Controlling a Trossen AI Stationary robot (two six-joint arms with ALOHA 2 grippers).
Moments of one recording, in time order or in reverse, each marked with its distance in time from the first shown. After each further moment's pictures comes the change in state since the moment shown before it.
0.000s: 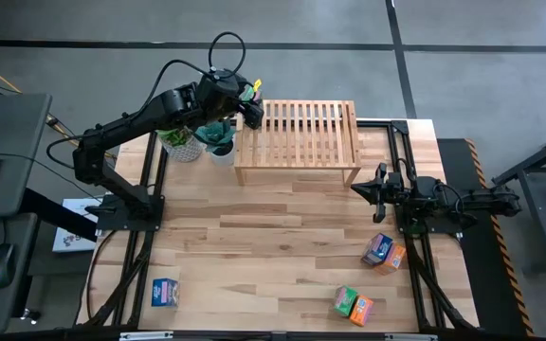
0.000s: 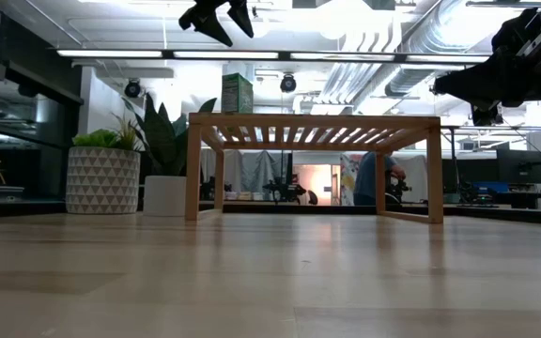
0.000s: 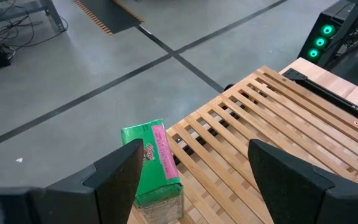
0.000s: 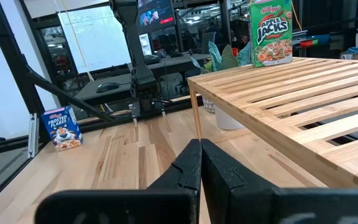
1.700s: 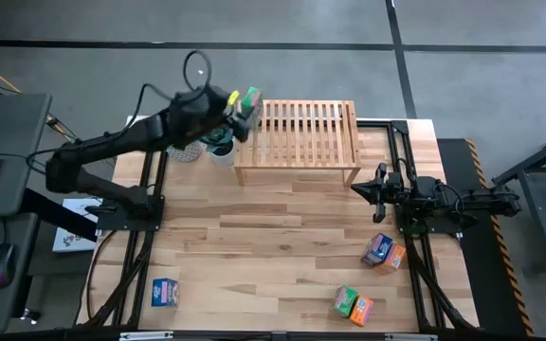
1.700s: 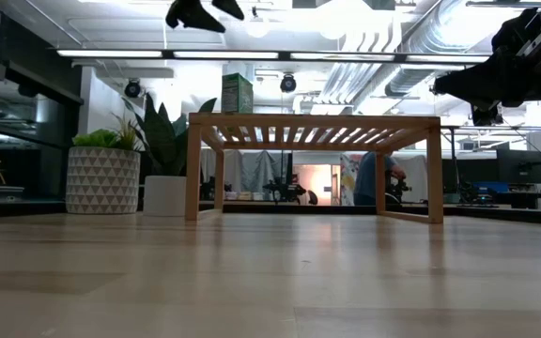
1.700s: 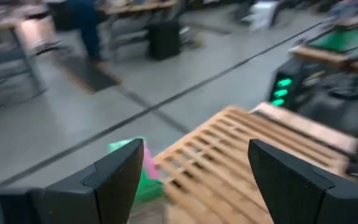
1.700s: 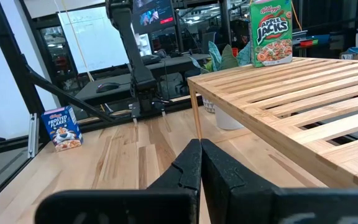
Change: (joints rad) left arm -0.072 -0.291 -0.468 0.506 0.017 0.137; right arm 0.000 0.000 0.000 0.000 0.000 0.000
